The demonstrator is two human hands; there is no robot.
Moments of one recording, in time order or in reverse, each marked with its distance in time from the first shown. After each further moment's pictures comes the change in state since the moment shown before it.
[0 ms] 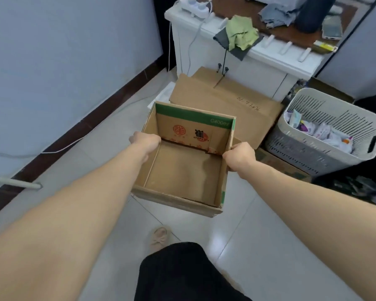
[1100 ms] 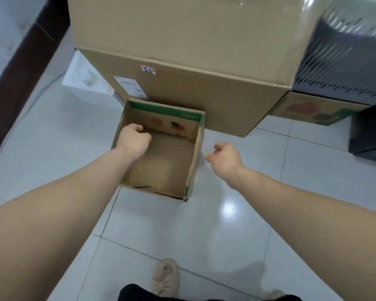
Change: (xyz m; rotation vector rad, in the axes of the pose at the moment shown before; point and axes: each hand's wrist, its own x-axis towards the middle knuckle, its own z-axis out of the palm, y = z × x) left_hand 0.281 -0.067 0.252 0.360 -0.230 0.355; right_hand 0.268 0.155 0.195 0.268 -0.045 0.236
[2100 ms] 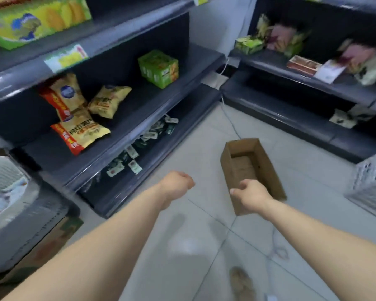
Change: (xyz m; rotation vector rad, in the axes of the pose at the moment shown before) left_hand -0.723 0.377 0.352 0.656 -1.130 0.814; right_hand -0.503 0.421 -0.542 0.555 0.815 0.481
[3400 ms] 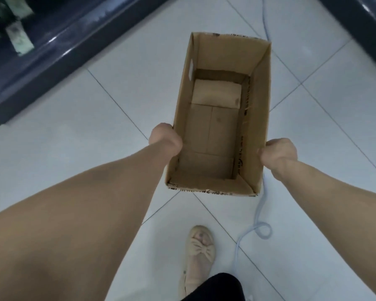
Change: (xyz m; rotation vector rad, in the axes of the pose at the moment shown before) left_hand 0.383 -0.103 0.295 0.225 0.222 -0.401; right_hand 0.405 0.276 -0.002 -0.296 0.069 0.282
